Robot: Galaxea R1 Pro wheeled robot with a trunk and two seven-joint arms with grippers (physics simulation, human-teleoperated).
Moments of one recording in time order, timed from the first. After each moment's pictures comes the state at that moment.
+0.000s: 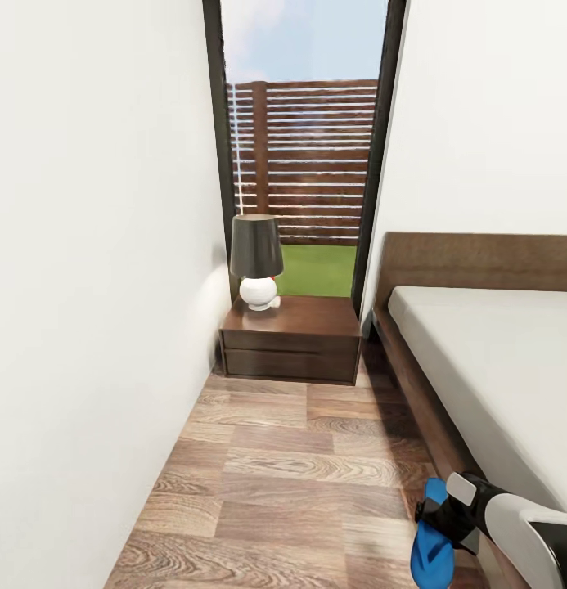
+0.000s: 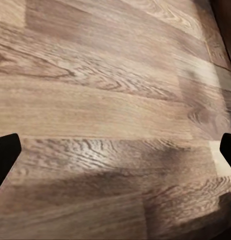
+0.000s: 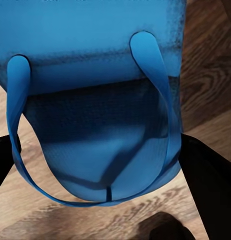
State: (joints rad) left arm -0.21 0.20 0.30 -0.07 0.08 -0.42 -0.92; right arm -0.84 -0.22 -0.03 0.05 -0.57 0.56 -0.20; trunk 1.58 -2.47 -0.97
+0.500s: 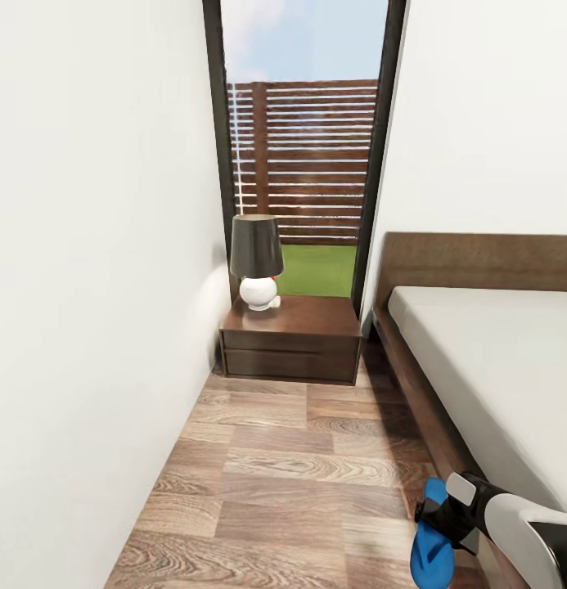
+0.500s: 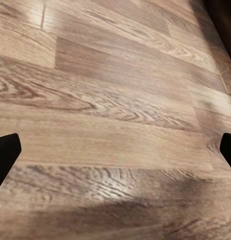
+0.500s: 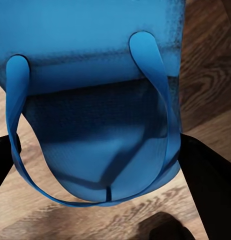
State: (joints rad) left arm -0.18 0.20 0.30 -0.02 0.21 -0.62 -0.92; right arm -0.84 -0.22 -0.03 0.05 -0.57 0.56 -0.20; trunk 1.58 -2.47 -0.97
